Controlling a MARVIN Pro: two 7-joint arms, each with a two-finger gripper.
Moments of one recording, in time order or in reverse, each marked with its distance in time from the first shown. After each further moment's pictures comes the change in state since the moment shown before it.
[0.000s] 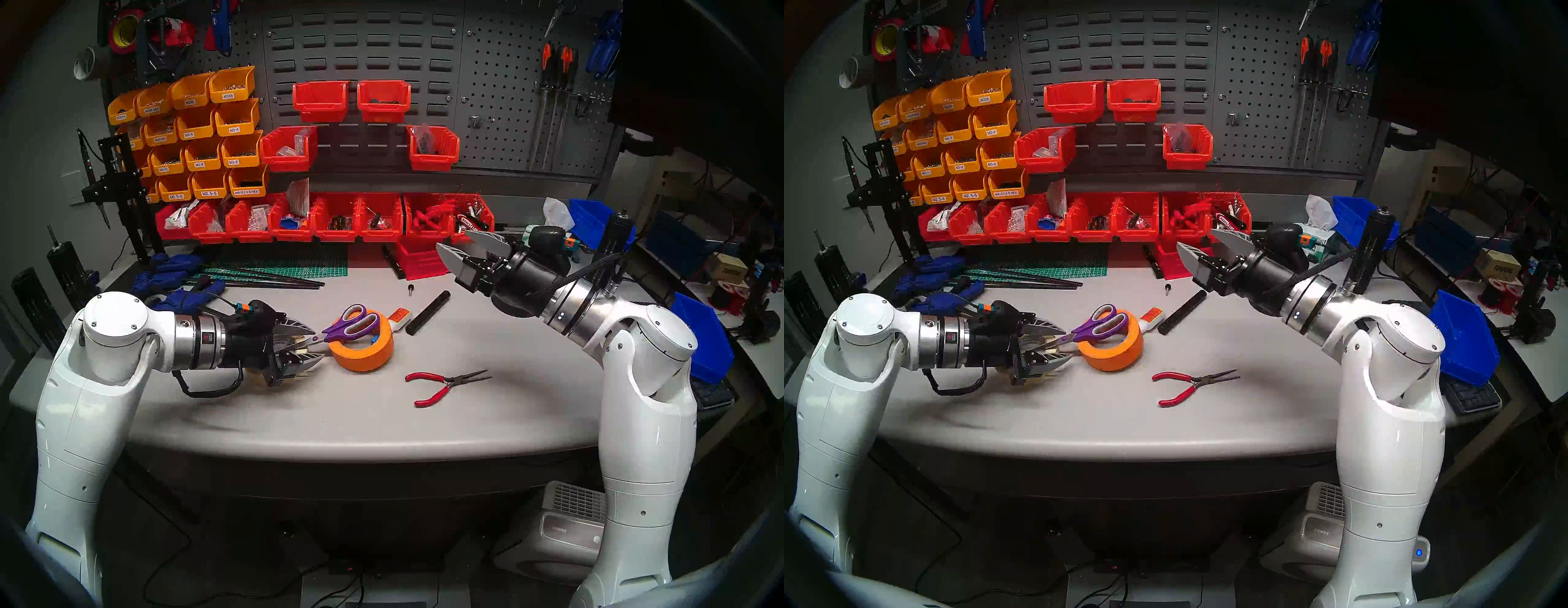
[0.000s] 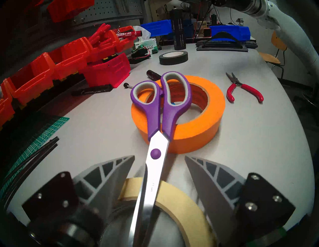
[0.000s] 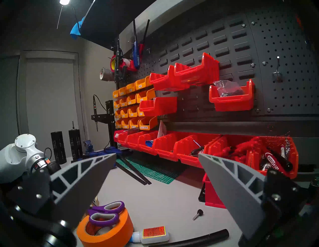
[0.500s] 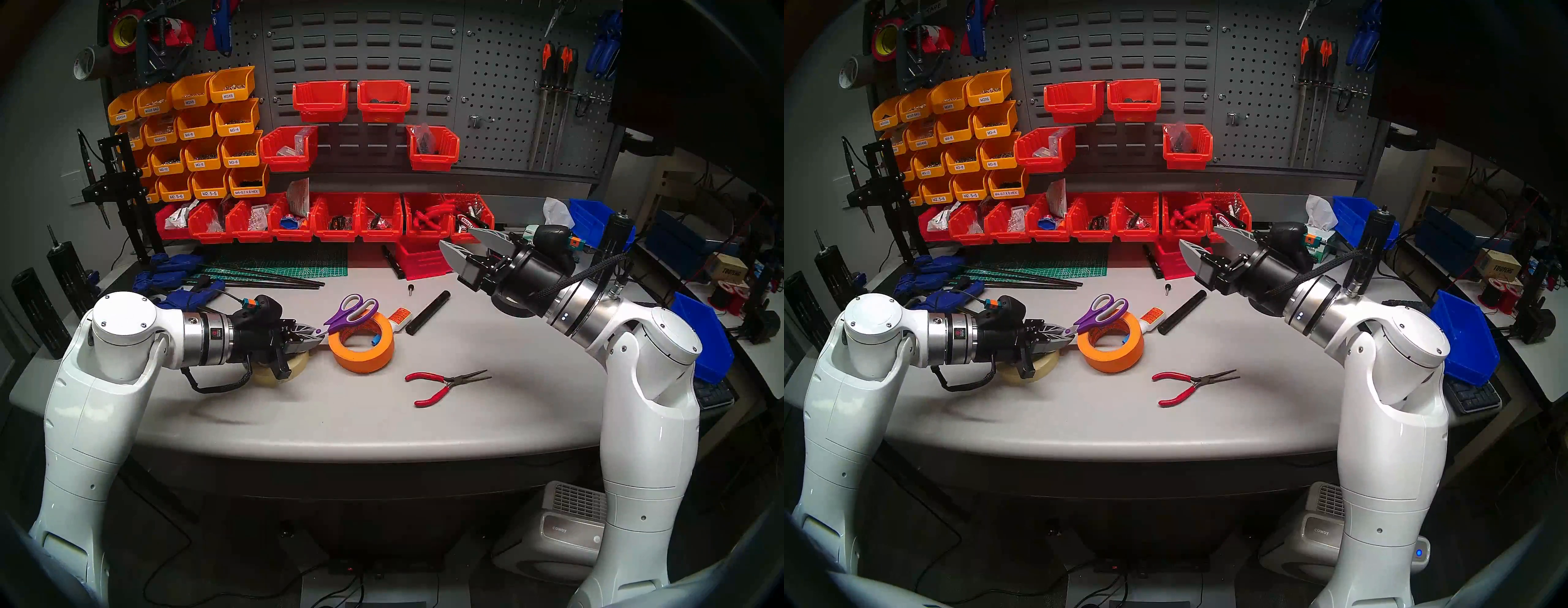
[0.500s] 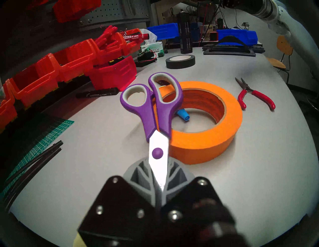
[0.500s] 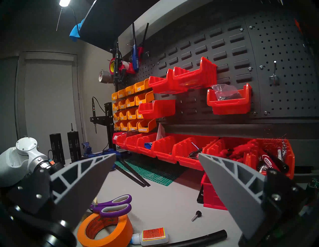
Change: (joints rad) left arm -0.020 -0.041 -0.006 0.003 -0.016 0.025 0.044; right arm -0.015 -0.013 0.012 -0.020 -0.001 0.000 -0.005
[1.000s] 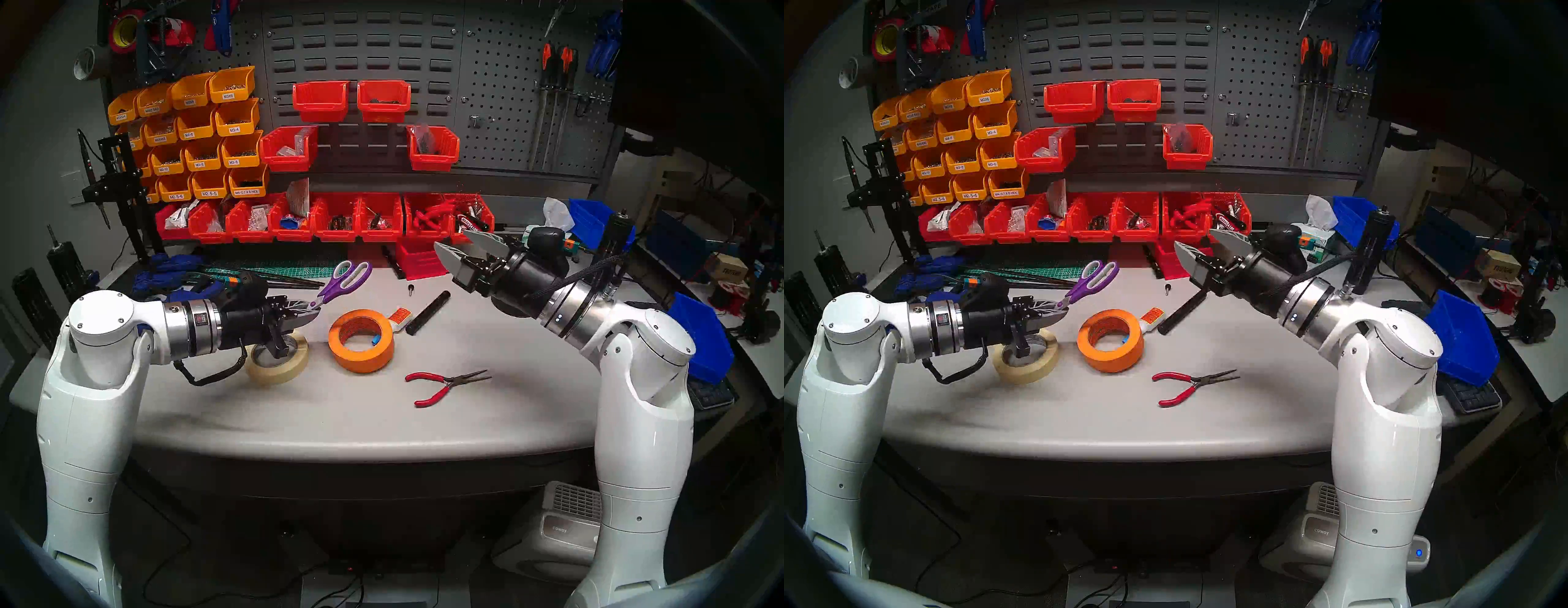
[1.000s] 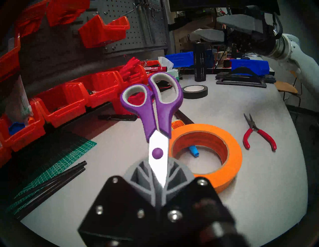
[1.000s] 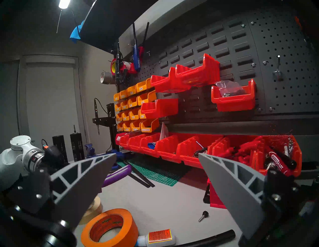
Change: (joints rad) left arm 0.068 -0.110 -0.123 -0.139 -0.070 0.039 0.090; right arm 0.002 -0.022 -0.032 0.018 0.007 0.000 -0.002
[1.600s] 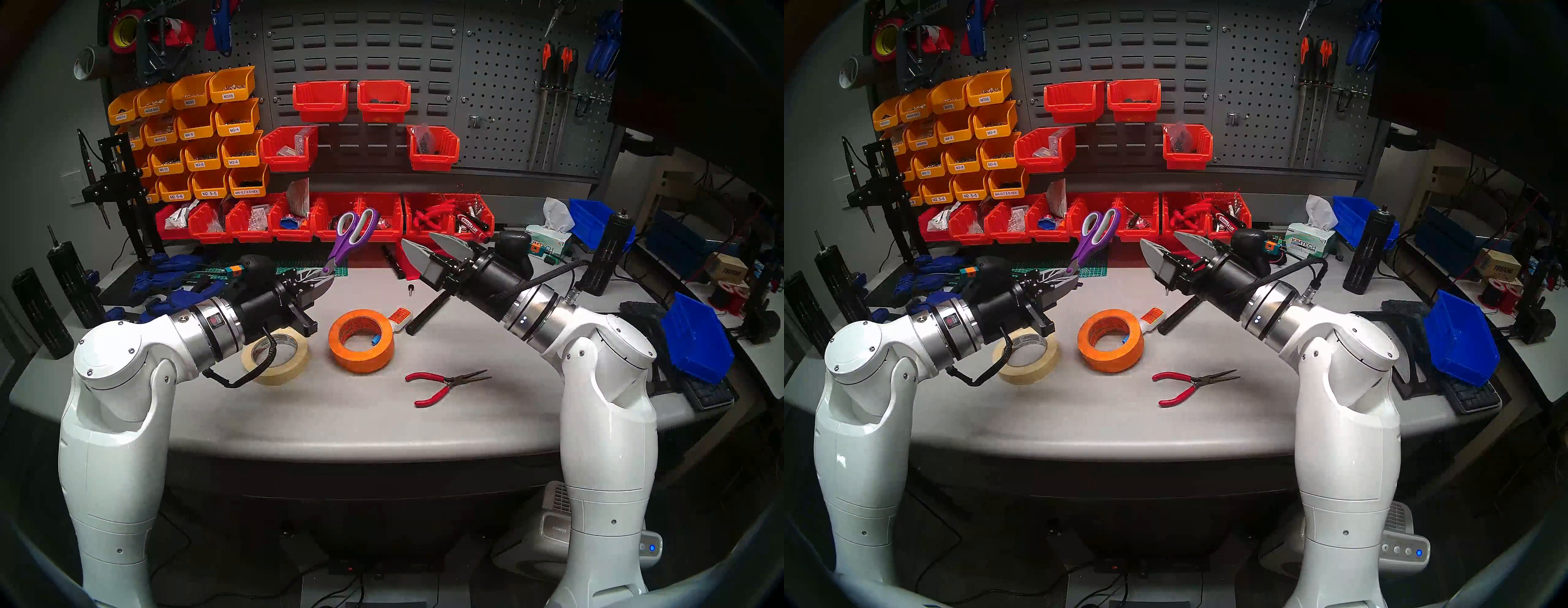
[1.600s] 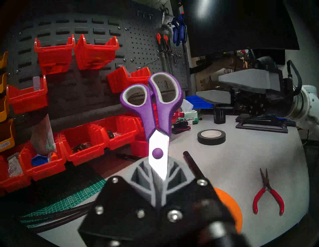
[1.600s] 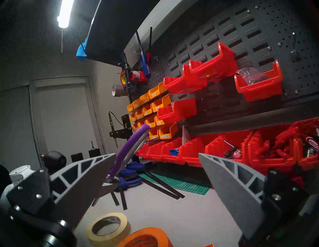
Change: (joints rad) left arm 0.101 -0.214 0.042 -0.170 -0.055 -0.095 0.273; right arm 0.006 -0.090 -0.106 0.065 0.077 -0.001 -0.043
